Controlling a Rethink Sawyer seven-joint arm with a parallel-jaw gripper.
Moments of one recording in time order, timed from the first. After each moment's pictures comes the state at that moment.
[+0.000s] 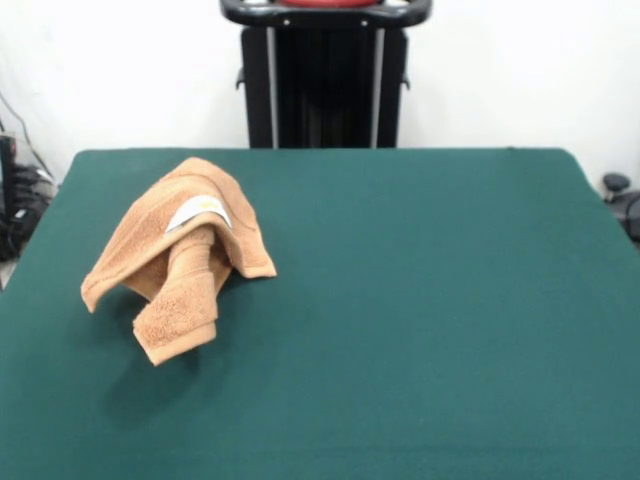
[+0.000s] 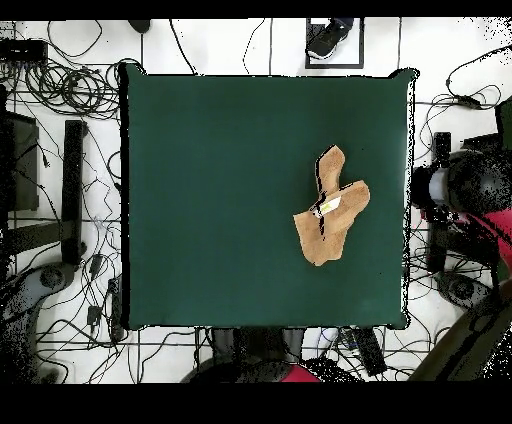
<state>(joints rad) -0.29 -0.46 -0.62 1.16 0.25 0.90 2.64</state>
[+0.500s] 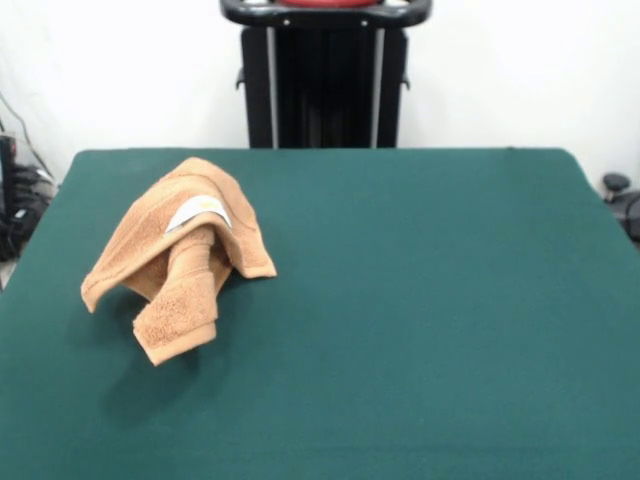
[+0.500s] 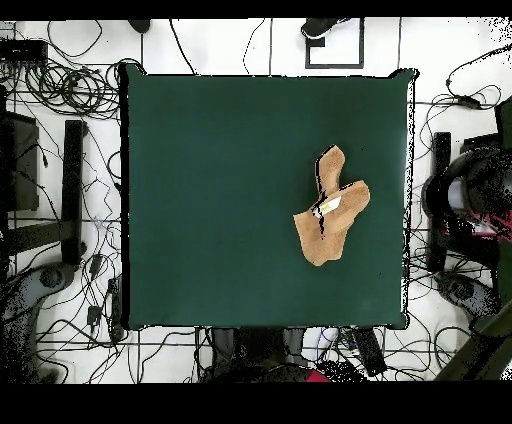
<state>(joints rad) -0.32 -0.48 -0.62 1.07 0.09 1.05 2.64</state>
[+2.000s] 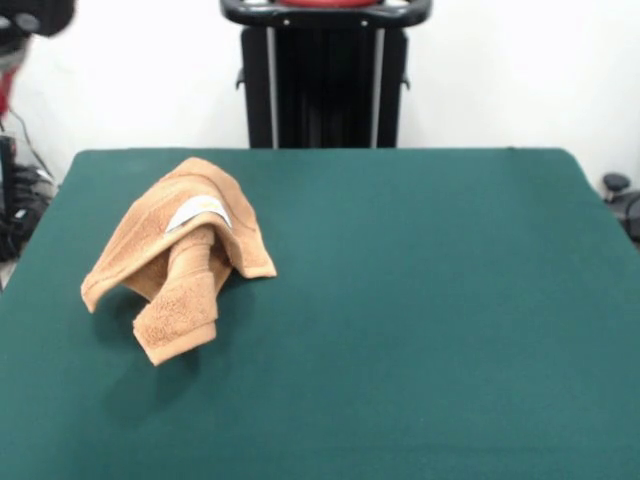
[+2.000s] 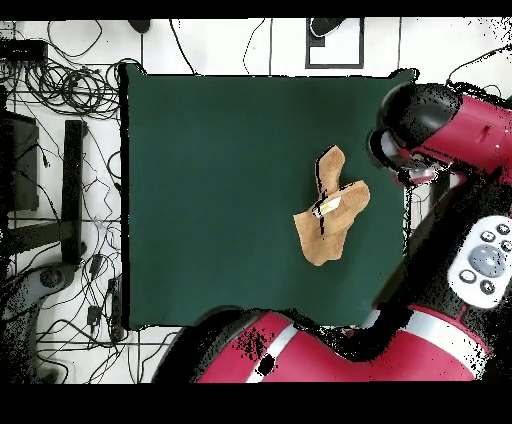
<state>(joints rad) -0.23 -0.30 -0.55 0.83 0.08 1.20 2.64</state>
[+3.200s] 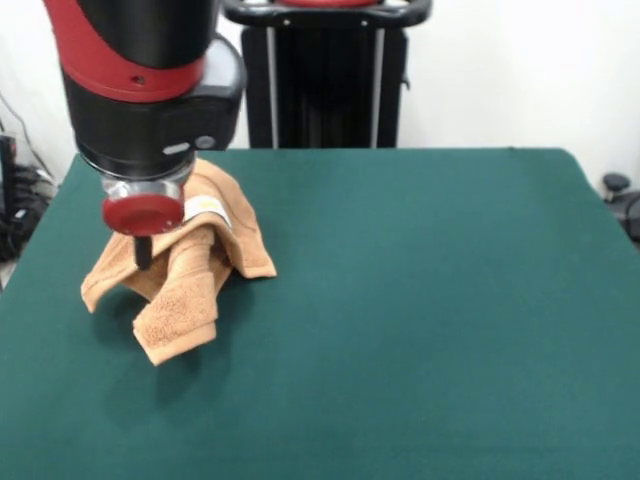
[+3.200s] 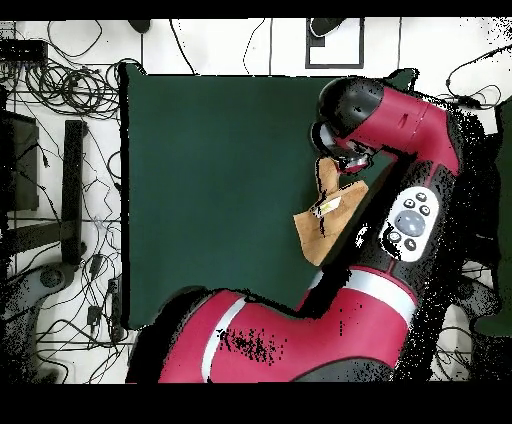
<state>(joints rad) -0.14 -0.18 -0.54 0.83 0.24 1.20 2.65</state>
